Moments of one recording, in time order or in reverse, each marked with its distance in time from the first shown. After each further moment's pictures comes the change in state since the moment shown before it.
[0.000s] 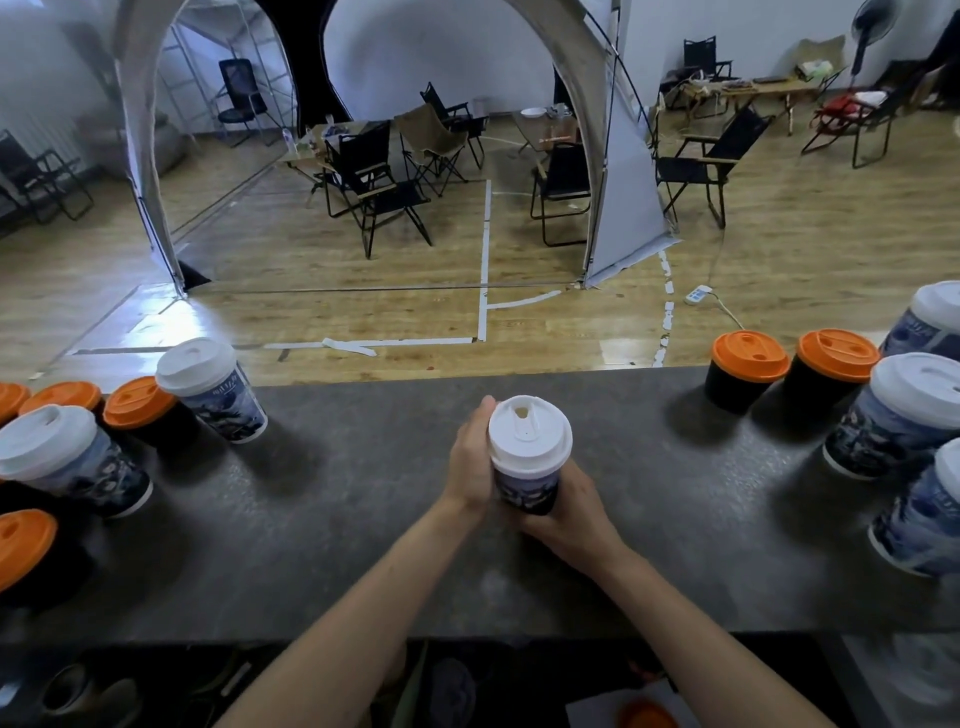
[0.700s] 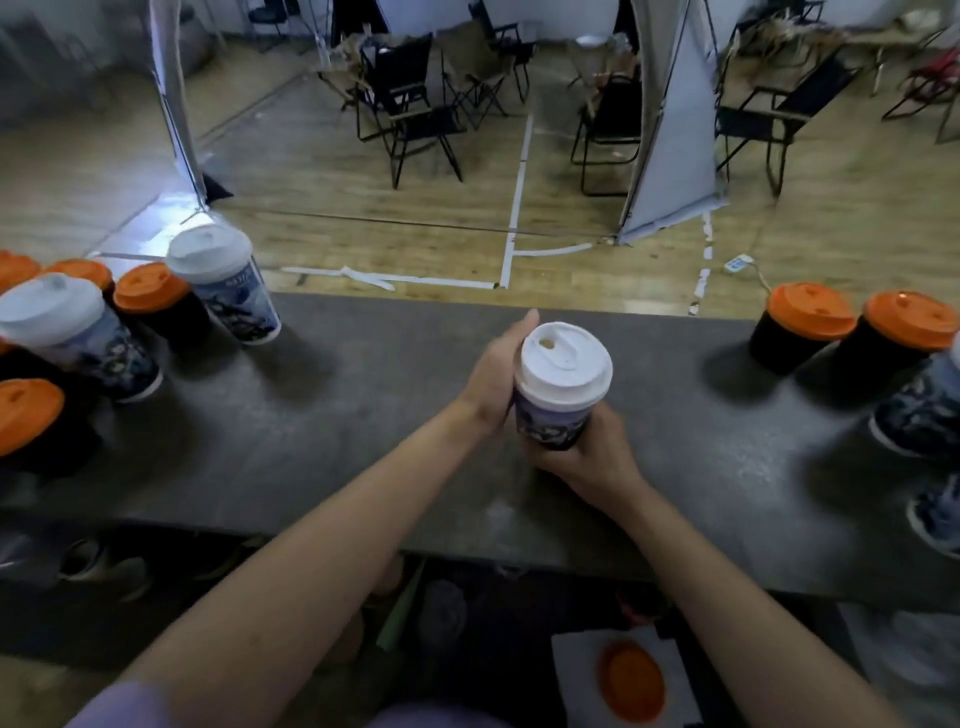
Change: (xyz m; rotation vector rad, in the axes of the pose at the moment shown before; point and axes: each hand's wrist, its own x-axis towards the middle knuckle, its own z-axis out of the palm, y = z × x) left_hand -0.003 0.012 0.003 -0.046 -0.188 -0.011; right_hand 0.001 0.011 -0.006 -0.002 0.003 0.018
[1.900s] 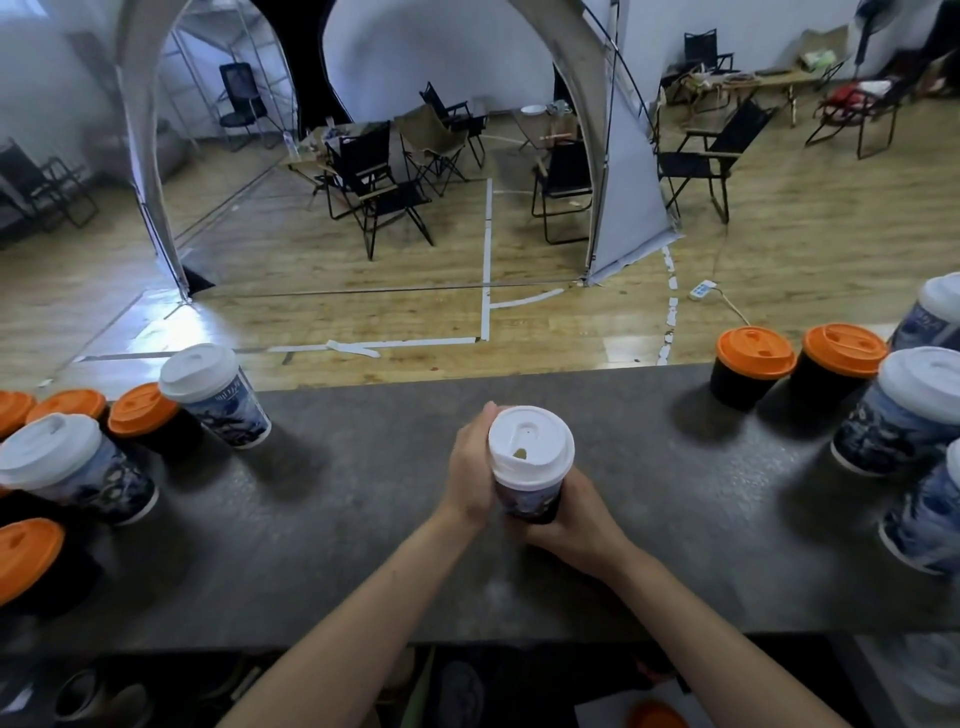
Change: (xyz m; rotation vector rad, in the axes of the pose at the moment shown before) left_hand -0.007 -0.004 -0.001 0.046 0.148 0.143; right_hand -0.001 -0.009 0.003 0.032 -0.049 0.008
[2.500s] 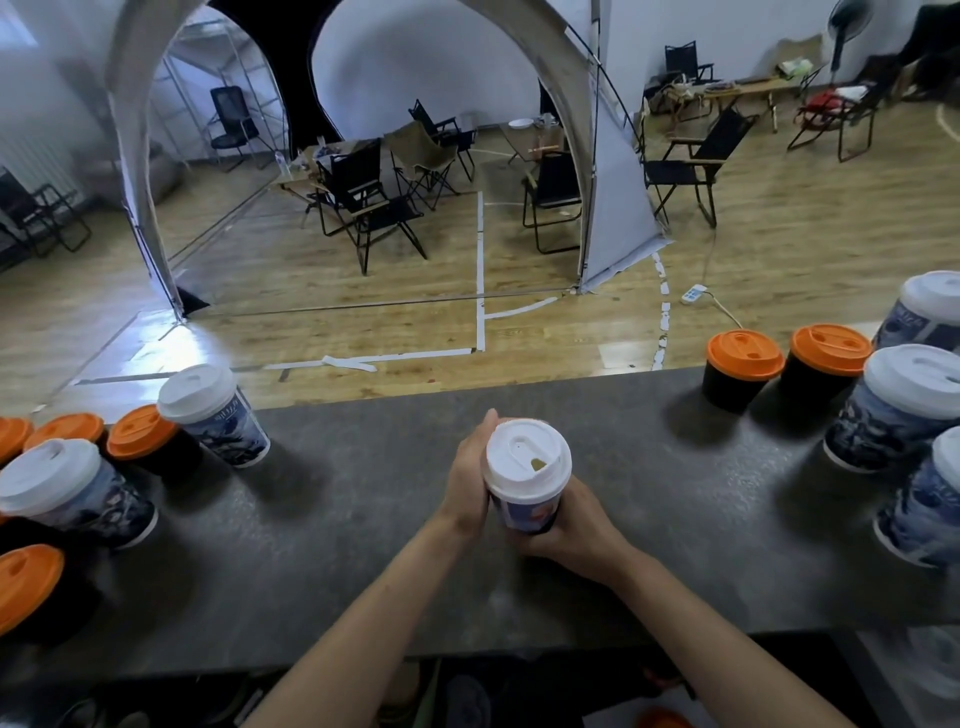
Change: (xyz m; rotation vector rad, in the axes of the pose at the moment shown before) left_hand 0.002 -0.004 -0.007 -0.007 -0.118 -0.084; right_hand 0.000 0.000 -0.004 -0.054 -0.029 0.026
